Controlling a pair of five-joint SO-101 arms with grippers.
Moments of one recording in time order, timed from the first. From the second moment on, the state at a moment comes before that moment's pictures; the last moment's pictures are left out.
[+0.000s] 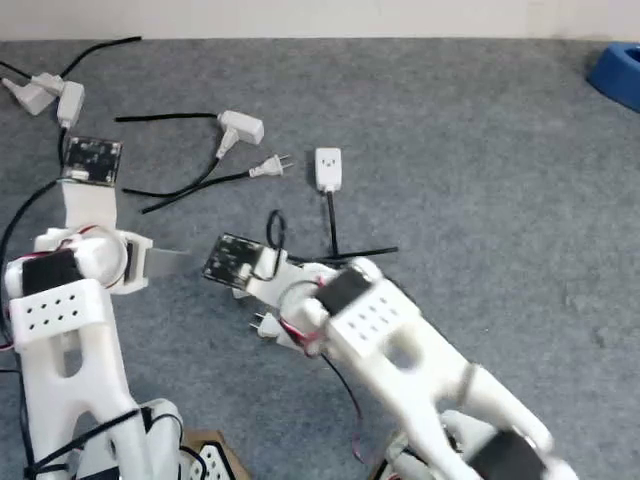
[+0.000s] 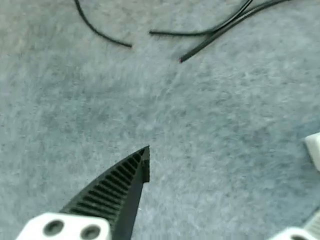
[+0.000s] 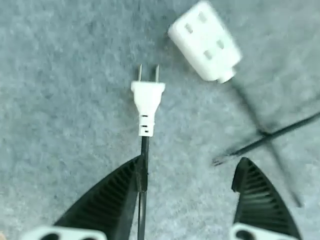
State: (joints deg) left arm -26.2 -38.7 43.9 61.1 -21.8; right arm -47.1 -21.2 37.0 66.0 28.2
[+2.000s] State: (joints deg) left arm -34.6 -38.7 49.4 56.0 -27.9; right arm -51.2 16.1 12.7 73.2 29.2
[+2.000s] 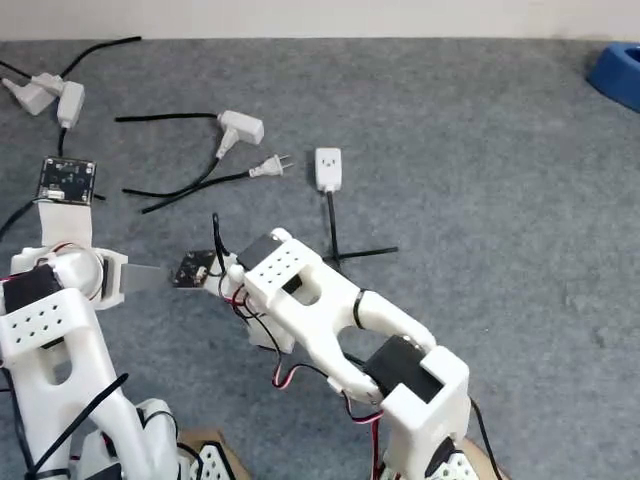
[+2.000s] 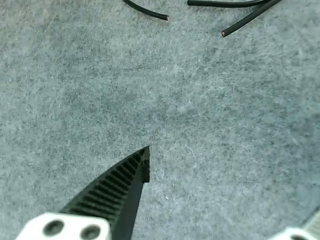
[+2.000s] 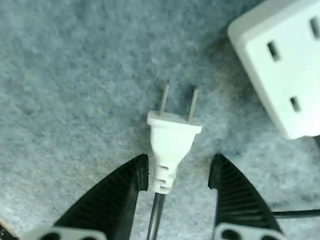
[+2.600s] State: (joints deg) left arm -34.6 -38.7 49.4 56.0 -27.9; right arm -50.5 16.2 12.7 73.1 29.2
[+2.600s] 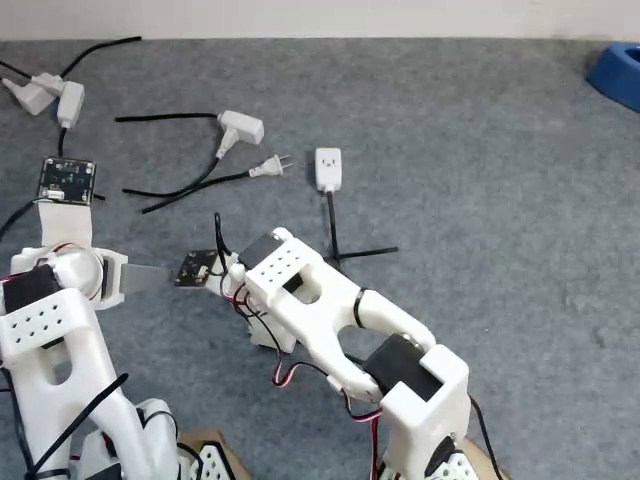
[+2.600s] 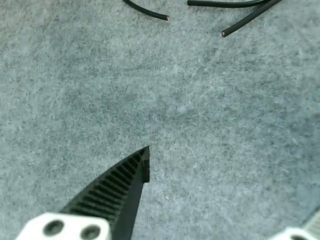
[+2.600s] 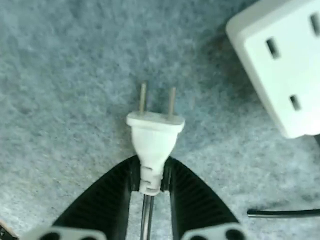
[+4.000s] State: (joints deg) left arm -6.5 -38.7 28.7 82.9 -18.4; right arm -43.9 -50.2 67.6 43.1 14.9
